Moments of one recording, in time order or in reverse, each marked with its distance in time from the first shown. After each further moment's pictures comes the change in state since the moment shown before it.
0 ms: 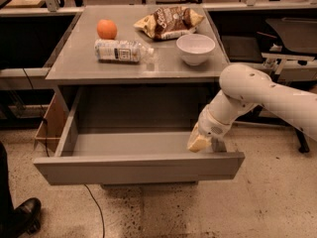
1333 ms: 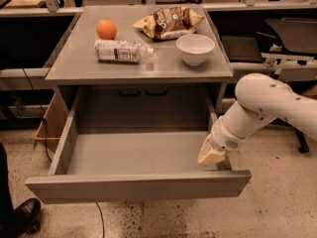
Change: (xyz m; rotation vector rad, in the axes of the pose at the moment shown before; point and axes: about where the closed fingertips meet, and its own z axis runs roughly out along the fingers) arm 0.029 0.051 -0.014 -0.017 0.014 0.029
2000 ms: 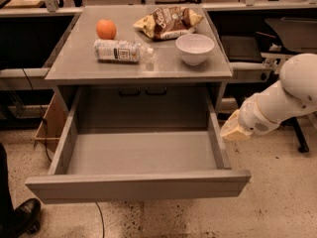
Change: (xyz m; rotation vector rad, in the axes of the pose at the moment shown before) arm 0.017 -0.037 -0.091 0.283 -0.071 0.028
